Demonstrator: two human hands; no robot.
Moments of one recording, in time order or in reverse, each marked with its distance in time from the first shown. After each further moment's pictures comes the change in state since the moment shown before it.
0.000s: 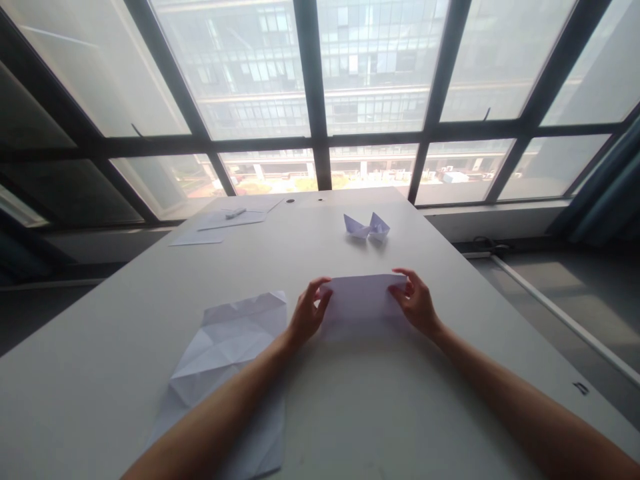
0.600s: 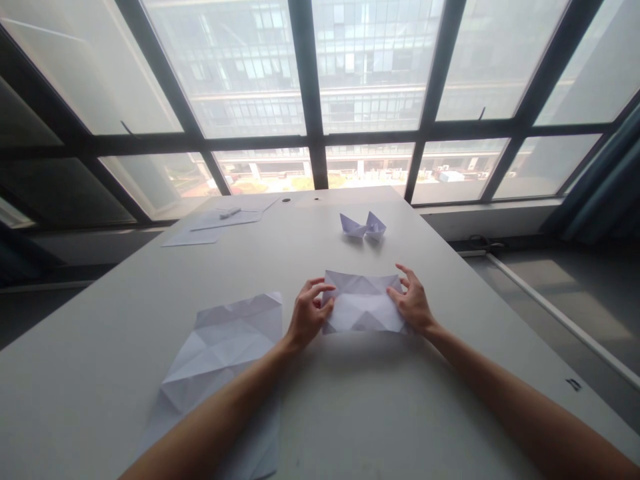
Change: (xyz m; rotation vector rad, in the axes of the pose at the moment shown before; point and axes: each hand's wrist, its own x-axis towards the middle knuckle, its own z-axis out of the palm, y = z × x) left_hand 0.001 0.014 0.007 -0.047 -0.001 -0.154; right_hand 0.003 0.012 0.003 -0.056 0.068 0.164
